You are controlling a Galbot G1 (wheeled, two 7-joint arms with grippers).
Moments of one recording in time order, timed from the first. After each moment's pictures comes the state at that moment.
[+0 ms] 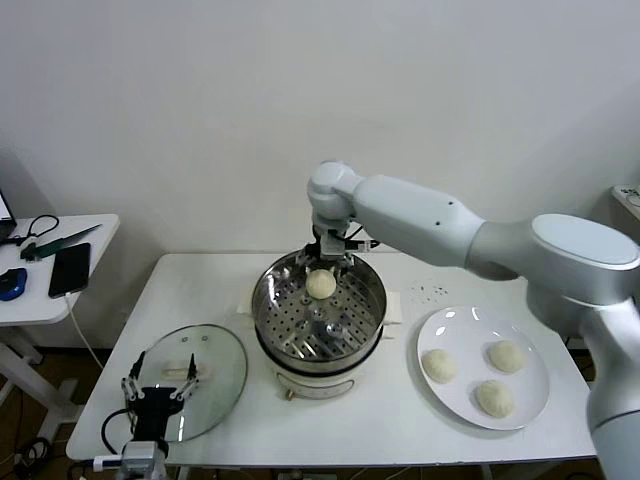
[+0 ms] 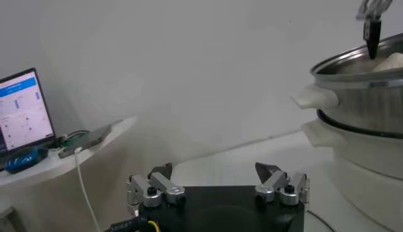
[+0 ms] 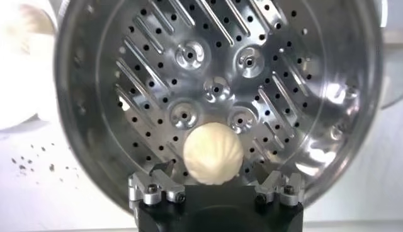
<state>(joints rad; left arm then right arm) 1.66 -1.49 -0.66 -2.02 0.17 0.04 -0.08 0.52 1.25 -1.17 1.13 -0.24 0.60 -1.15</state>
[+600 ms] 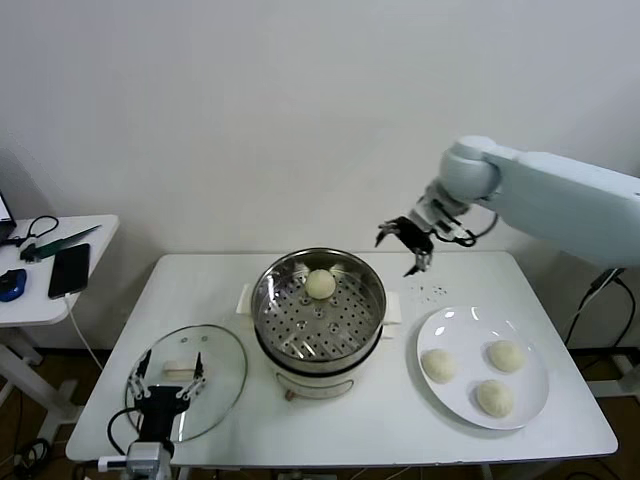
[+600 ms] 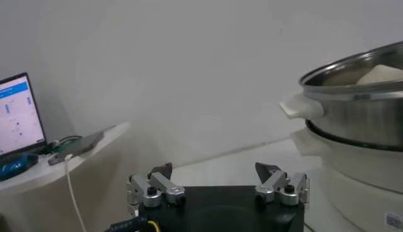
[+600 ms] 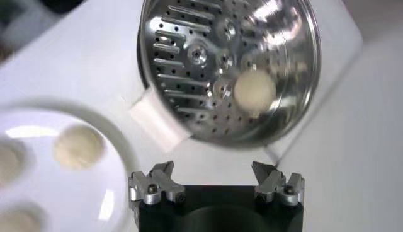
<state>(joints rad) 1.67 -1.50 -0.65 -2.04 0.17 0.03 -0.08 0.61 0.71 -1.30 1.41 0.27 0.00 -1.06</state>
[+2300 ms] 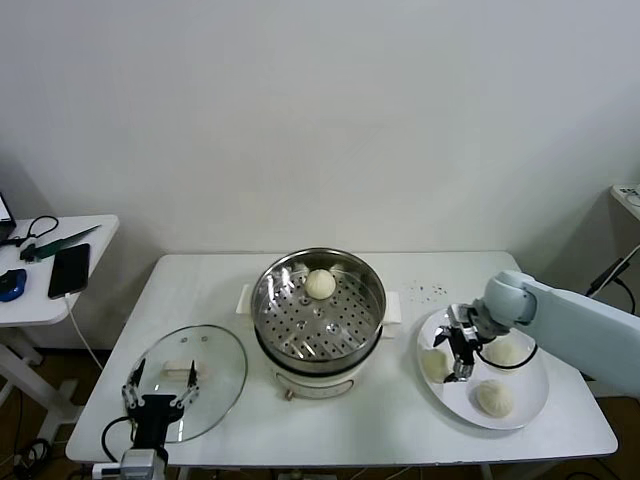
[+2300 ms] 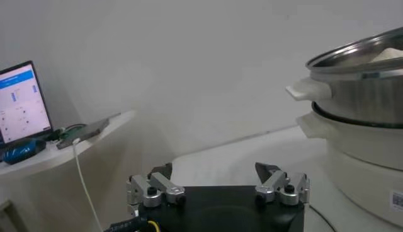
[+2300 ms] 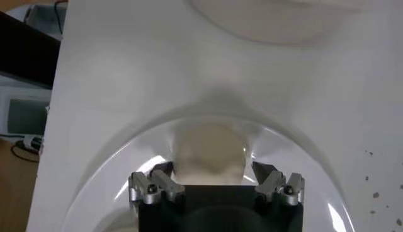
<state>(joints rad) 1.69 -1.50 -0.67 -2.01 0.16 0.02 -0.07 0.04 0.65 -1.04 1.33 0.17 -0.26 -1.00</state>
